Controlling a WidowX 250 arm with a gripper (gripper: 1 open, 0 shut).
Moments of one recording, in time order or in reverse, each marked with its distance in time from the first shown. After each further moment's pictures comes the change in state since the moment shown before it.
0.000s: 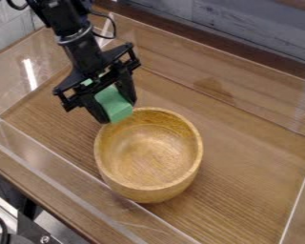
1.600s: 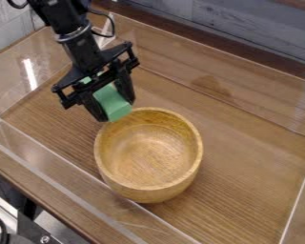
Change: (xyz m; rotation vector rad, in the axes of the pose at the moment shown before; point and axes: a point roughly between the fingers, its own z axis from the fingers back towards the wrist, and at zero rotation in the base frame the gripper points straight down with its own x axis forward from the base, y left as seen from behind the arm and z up) arm 0.005 -0.001 0.000 0.004 0.014 -0.023
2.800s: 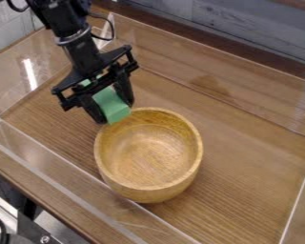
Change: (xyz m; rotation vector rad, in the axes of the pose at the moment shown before) arm 0.001 0.001 -0.006 0.013 0.013 -0.011
